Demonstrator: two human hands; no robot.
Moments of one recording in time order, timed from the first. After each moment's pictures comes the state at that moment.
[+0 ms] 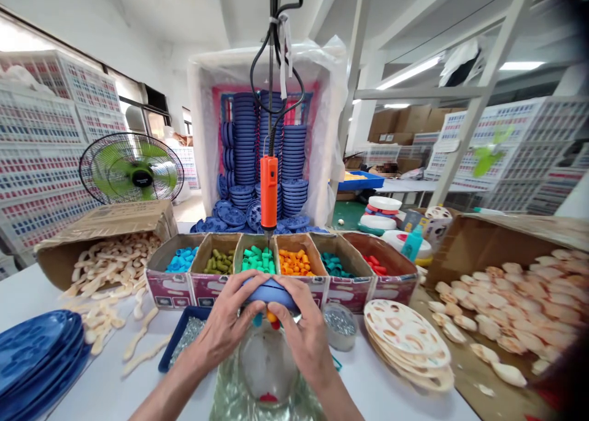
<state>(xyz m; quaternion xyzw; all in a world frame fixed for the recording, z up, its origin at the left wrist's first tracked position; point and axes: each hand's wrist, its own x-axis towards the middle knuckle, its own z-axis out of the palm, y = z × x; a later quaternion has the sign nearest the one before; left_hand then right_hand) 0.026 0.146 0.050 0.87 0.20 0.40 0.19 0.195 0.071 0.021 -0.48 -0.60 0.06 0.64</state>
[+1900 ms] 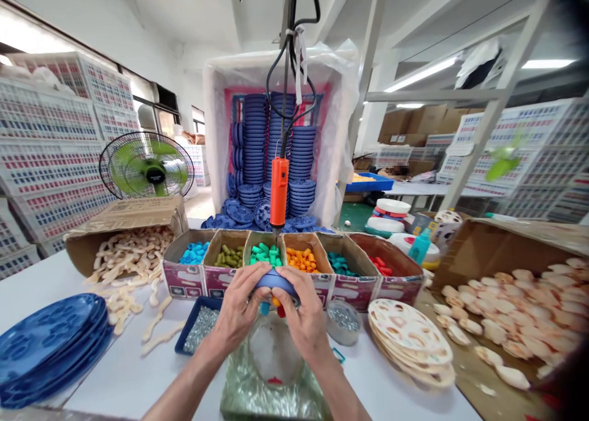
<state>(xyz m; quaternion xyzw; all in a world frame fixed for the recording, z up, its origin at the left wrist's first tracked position) 0.030 0.147 0.043 0.84 0.19 0.49 0.12 0.186 0.080 0.029 -0.47 -0.61 -0.02 0.64</state>
